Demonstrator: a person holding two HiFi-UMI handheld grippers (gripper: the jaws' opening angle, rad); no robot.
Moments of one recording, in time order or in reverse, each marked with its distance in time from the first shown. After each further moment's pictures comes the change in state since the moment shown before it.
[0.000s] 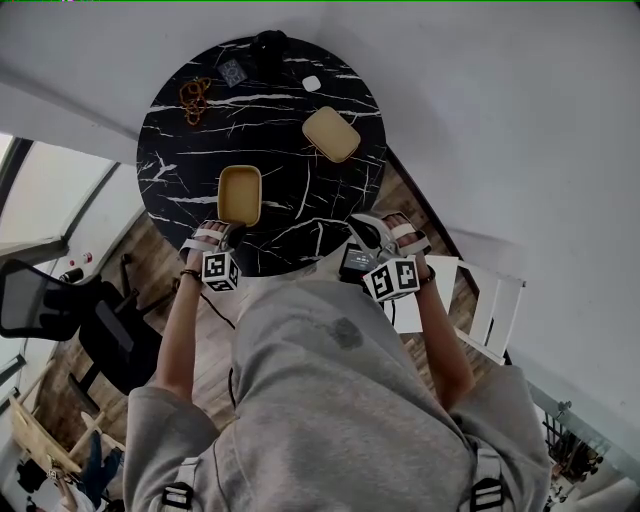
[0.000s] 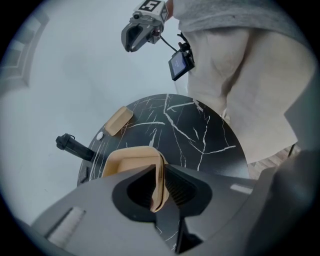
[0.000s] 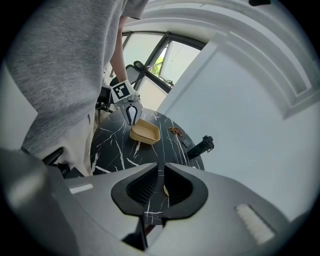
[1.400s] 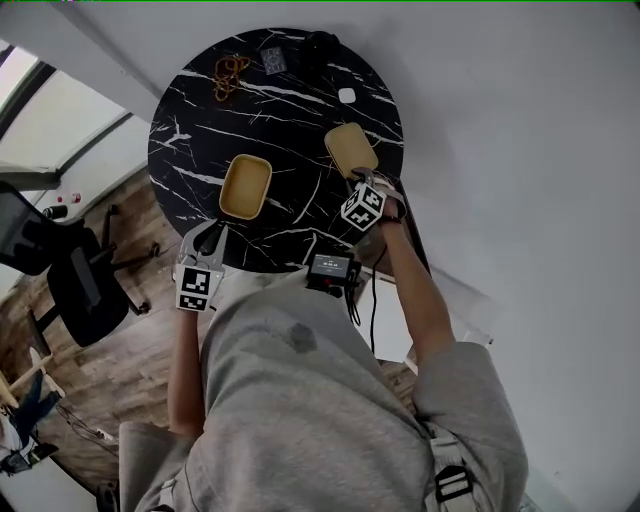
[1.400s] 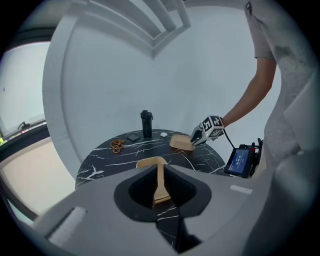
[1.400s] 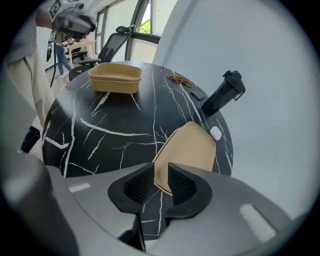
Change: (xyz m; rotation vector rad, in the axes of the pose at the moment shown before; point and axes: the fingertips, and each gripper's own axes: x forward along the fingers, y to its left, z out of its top) left arm -0.120 0.061 0.005 -1.131 -0.187 0.461; right arm 0.207 -0.038 -0.132 0.099 0.361 0.215
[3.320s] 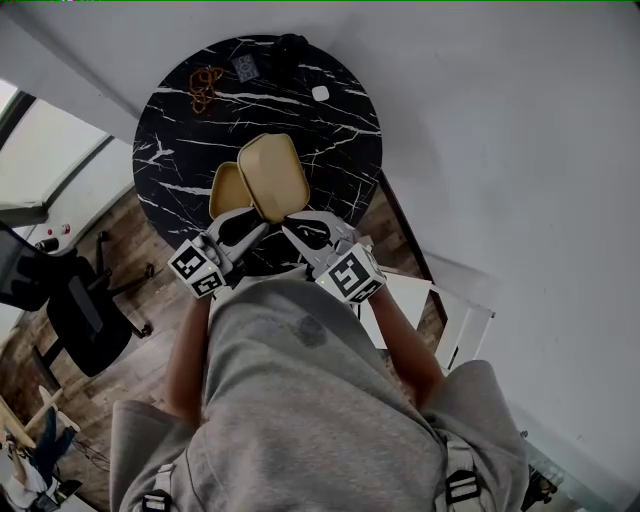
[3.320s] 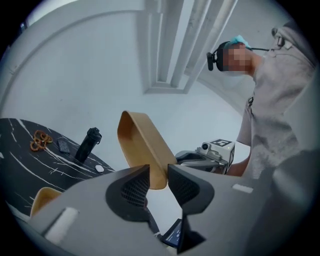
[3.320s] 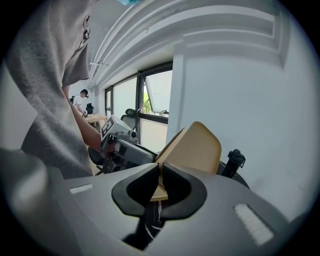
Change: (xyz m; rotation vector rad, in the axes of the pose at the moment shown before) left arm 0.006 -0.076 0.127 -0.441 -0.466 -0.684; right arm -0.265 0.075 0.198 0.251 -0.736 0.162
